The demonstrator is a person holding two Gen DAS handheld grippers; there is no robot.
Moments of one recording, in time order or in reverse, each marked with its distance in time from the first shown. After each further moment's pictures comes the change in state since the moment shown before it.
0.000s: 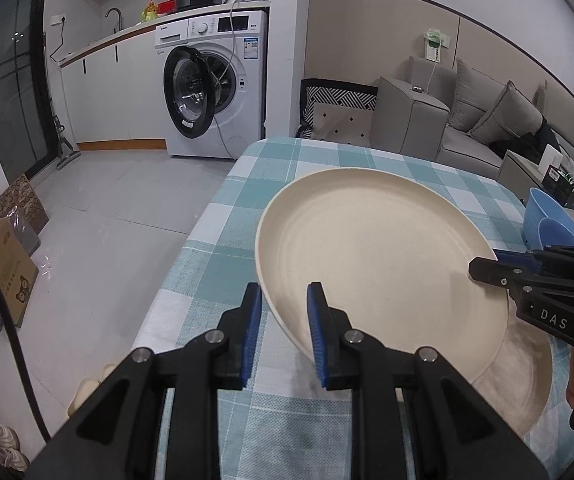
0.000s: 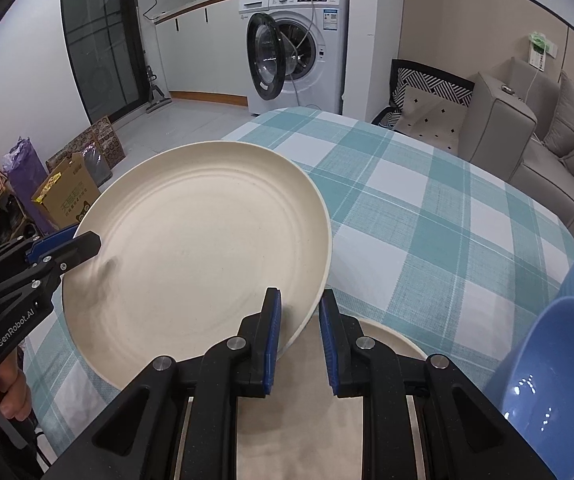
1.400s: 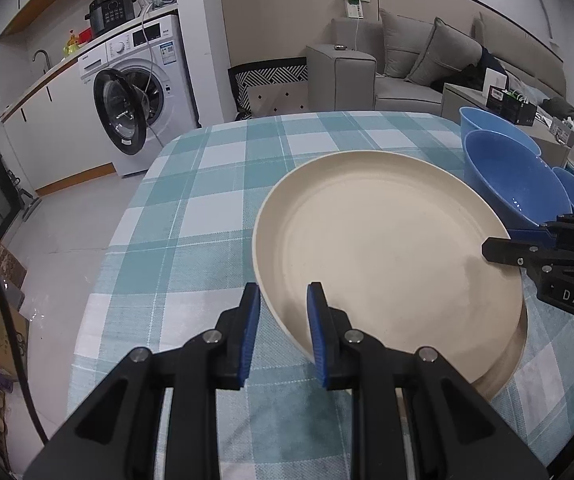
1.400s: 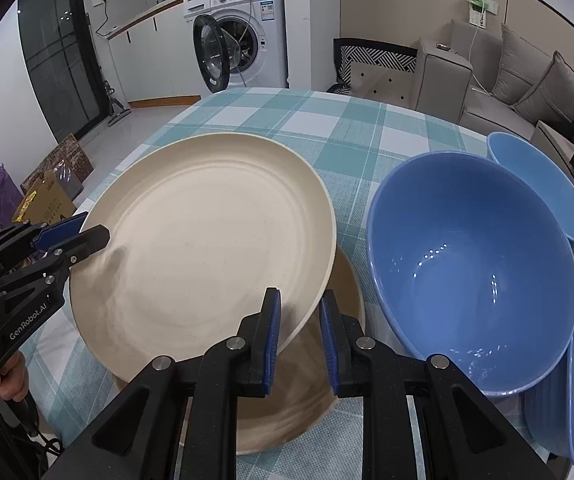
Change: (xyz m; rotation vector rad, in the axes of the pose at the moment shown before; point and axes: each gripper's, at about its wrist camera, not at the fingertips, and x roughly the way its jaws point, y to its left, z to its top) left arm -0.005 -0.094 -0.026 0.257 0.069 -0.088; right arm -0.054 -0.061 -0.091 0.144 0.039 -0.088
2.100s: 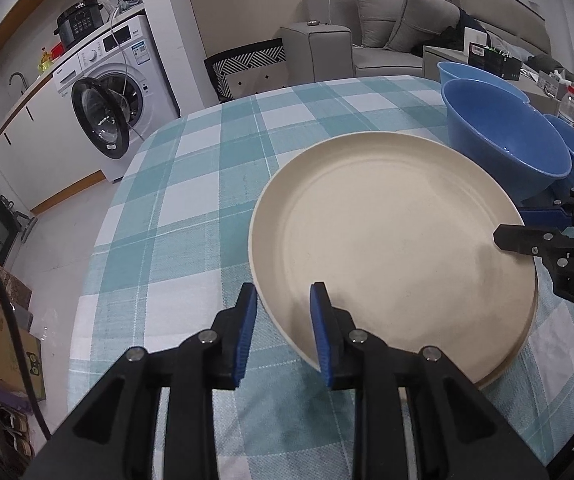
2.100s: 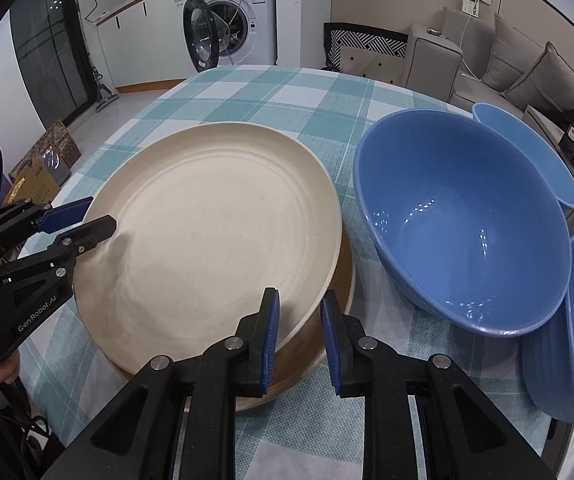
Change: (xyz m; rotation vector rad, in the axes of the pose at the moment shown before) left arm 0.013 -0.022 -0.012 0.118 0.067 0.002; right arm -0.001 0.002 -0.029 -0.006 0.065 -0.049
